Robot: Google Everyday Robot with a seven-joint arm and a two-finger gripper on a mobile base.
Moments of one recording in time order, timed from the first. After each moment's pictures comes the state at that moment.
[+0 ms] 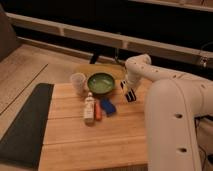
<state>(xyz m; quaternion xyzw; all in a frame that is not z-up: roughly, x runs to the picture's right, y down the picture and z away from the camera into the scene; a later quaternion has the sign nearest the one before) 0.177 0.015 0.907 -0.23 0.17 0.57 0.77</state>
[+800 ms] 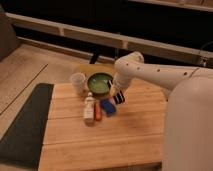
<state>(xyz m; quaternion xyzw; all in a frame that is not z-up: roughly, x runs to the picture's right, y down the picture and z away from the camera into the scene) 0.048 0.036 0.835 -0.27 0.07 0.53 0.80</state>
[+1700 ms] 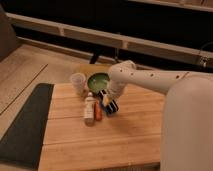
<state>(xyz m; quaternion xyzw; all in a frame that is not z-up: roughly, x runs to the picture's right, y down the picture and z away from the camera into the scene) 0.028 0.075 0.834 -0.31 0.07 0.49 0.81</state>
